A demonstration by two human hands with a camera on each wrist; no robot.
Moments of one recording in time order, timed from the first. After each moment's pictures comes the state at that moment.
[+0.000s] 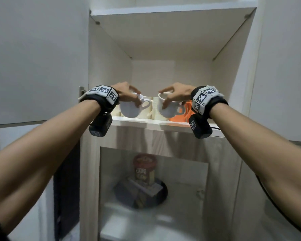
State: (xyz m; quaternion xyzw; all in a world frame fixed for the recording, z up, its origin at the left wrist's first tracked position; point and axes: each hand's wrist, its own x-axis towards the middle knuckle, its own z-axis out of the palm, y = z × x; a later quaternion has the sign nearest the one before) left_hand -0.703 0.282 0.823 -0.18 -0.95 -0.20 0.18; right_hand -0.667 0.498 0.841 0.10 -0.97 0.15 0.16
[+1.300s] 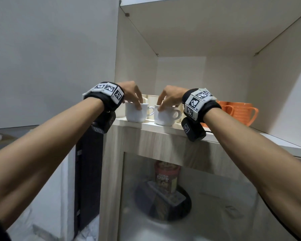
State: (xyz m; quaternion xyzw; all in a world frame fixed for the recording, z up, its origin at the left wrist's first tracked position) left_hand -0.778 0.203 0.830 -0.15 -0.97 -0.12 0.16; right_hand -0.755 0.390 0.834 0.18 -0.97 0.05 0.15
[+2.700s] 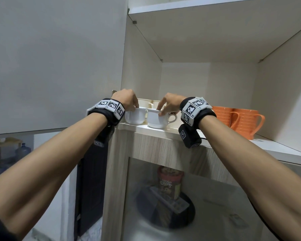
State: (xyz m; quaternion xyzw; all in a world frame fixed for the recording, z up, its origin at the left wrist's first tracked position) left_hand -0.789 0.182 0.804 -0.10 -0.94 -0.11 0.30; right_hand -0.771 0.374 0.829 0.18 -0.97 0.06 0.15
